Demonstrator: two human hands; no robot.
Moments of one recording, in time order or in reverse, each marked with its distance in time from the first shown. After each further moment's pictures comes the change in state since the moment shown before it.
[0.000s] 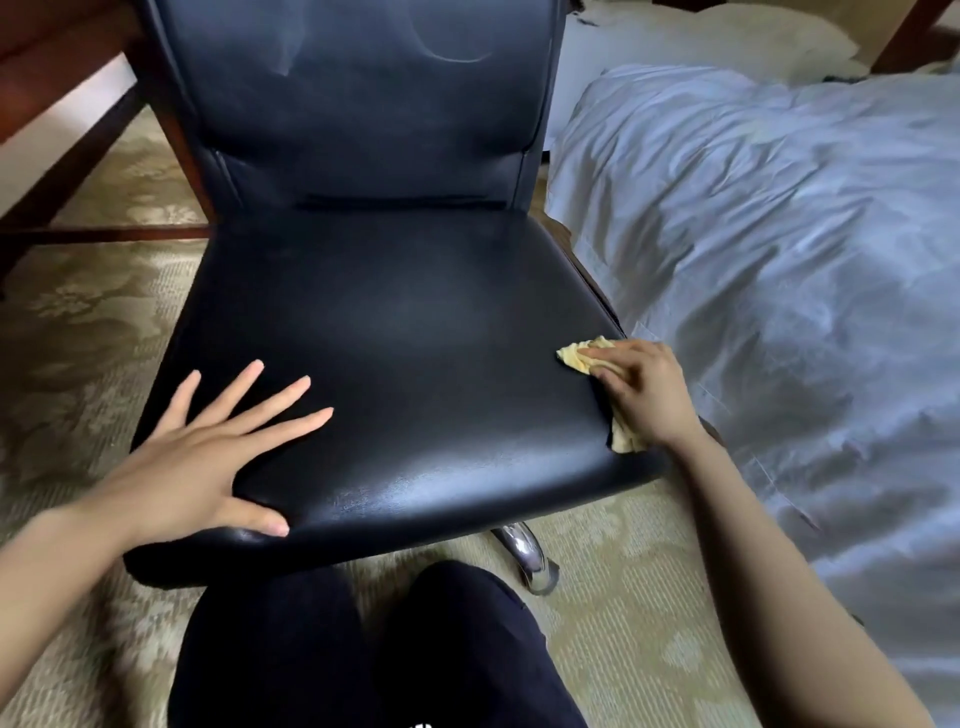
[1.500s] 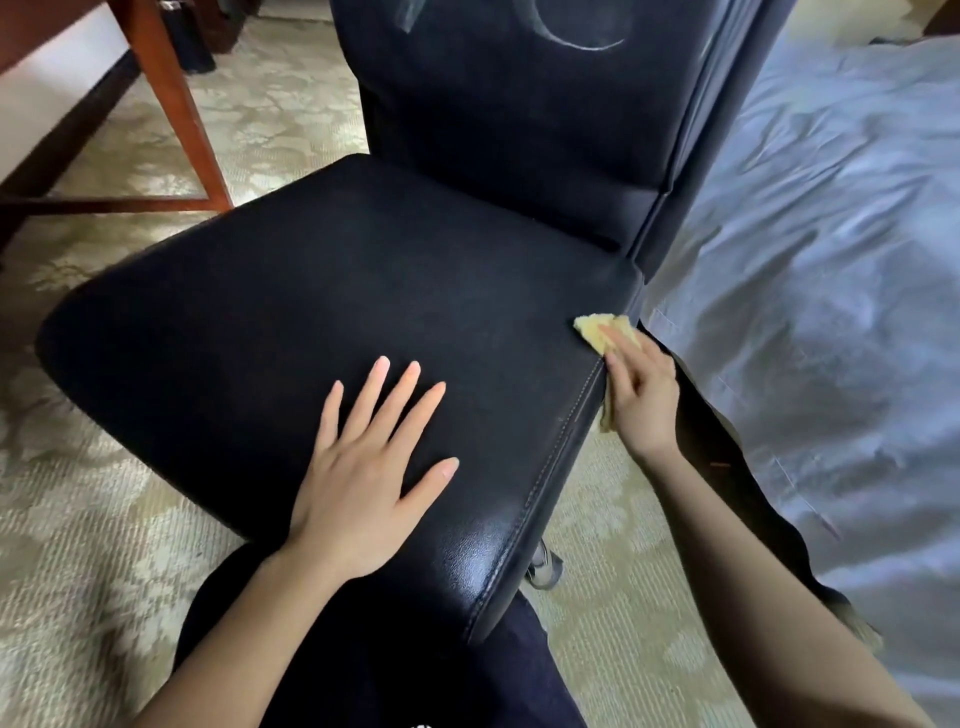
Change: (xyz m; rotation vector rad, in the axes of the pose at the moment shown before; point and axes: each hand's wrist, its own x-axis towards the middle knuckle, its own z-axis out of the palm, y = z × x) left_hand 0.052 0.134 0.010 -0.195 0.346 -0.144; right_hand 0.000 0.009 0.047 0.252 0.292 0.067
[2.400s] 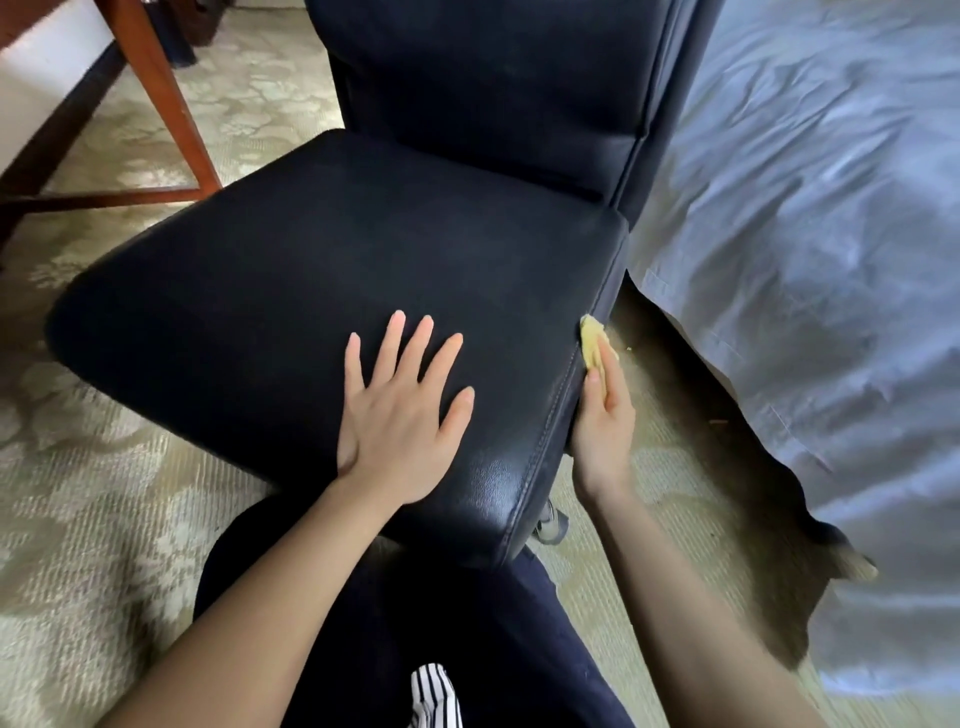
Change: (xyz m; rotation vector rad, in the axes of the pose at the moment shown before) left_hand 0.014 0.015 0.018 0.180 0.047 -0.062; right_hand -0.081 -0.071 0.016 0.516 0.117 0.506
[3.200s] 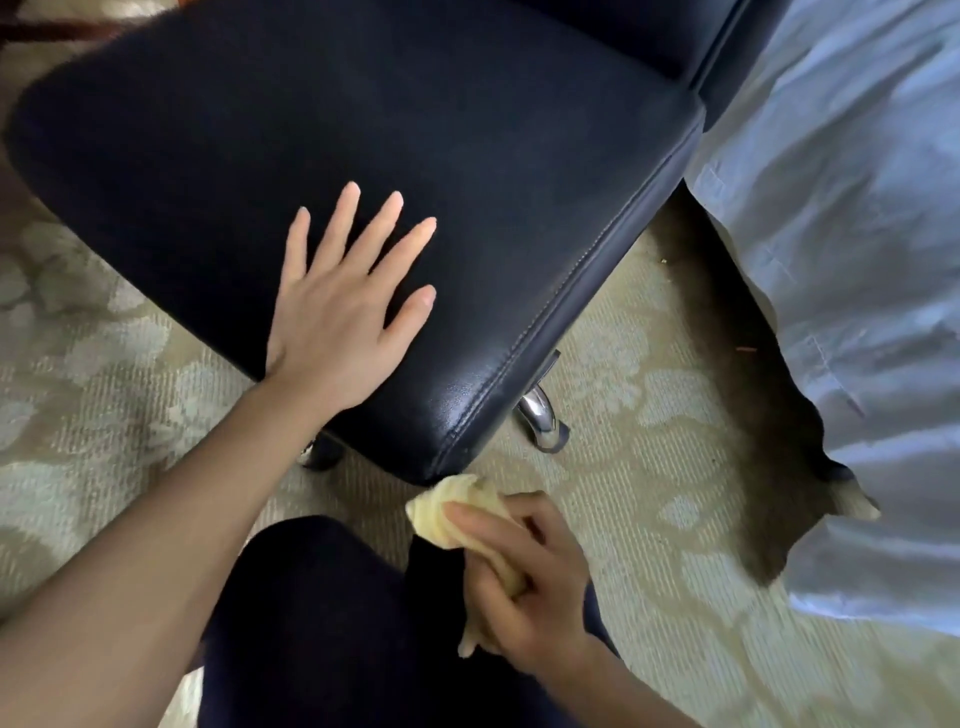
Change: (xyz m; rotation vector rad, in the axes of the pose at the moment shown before) left_hand -0.024 -0.023 0.000 -0.030 0.038 0.024; right_hand -0.173 0.026 -0.048 -0.120 -0.381 -0.442
